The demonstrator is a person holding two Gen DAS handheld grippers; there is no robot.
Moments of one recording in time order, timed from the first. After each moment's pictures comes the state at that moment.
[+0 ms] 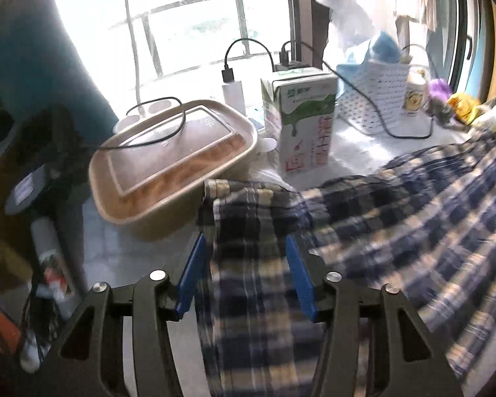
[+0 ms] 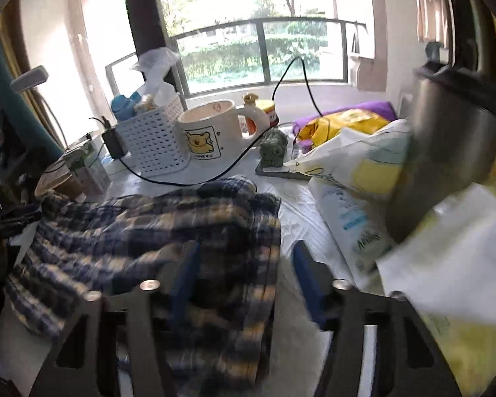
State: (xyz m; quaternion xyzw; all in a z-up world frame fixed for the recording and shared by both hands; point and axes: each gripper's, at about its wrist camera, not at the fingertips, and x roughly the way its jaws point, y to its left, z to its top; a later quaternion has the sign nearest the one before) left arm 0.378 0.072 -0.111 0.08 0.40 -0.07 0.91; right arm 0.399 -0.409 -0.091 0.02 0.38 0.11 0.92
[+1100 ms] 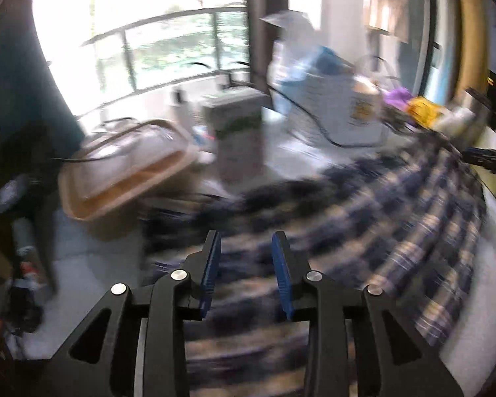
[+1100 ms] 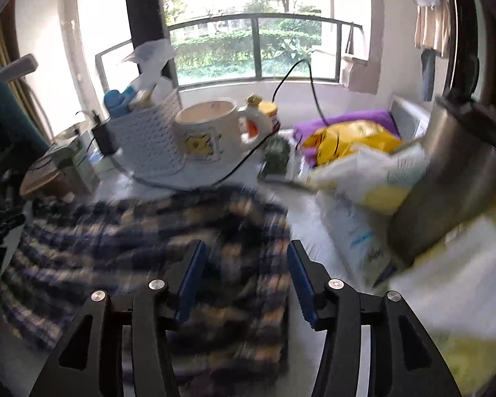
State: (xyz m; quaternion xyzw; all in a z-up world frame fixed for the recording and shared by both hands) left arm 0.331 0.034 -0.099 0.06 0.37 -0.14 0.91; right arm 0.398 -0.383 -0.088 -0.01 0.39 0.08 0.92
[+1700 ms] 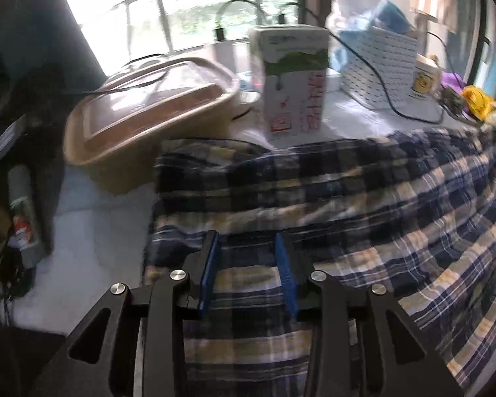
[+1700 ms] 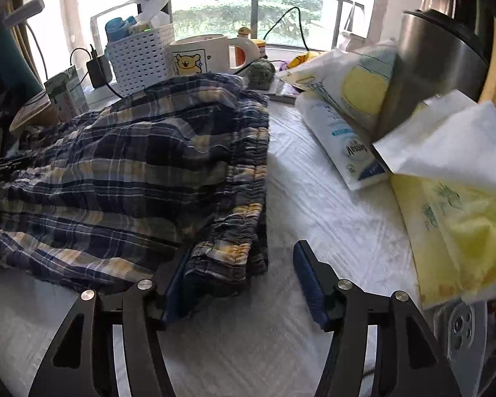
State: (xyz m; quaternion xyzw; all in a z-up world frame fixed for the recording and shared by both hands) left arm 0.361 0.046 -0.139 0.03 0.44 -0.03 0.90; right arm 0.343 -0.402 -0.138 -0.05 0.44 0.05 0.89
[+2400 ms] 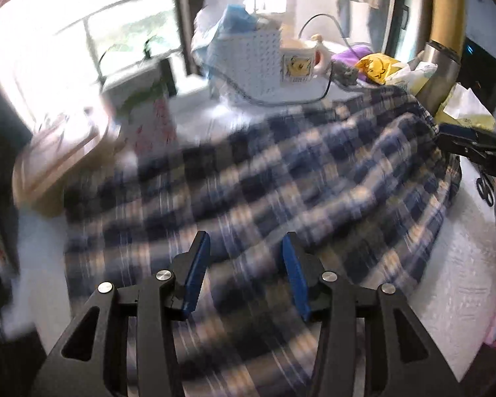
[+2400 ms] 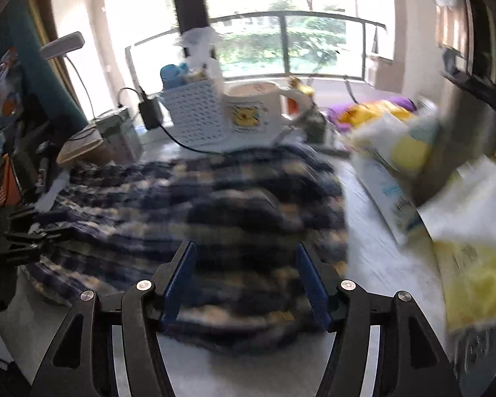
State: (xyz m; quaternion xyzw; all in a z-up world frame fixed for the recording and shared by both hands) left arm 0.318 -0.045 -0.100 0.10 0.42 -0.19 0.88; right arm 0.345 -0.360 -0.093 -0.01 0.38 0.15 0.91
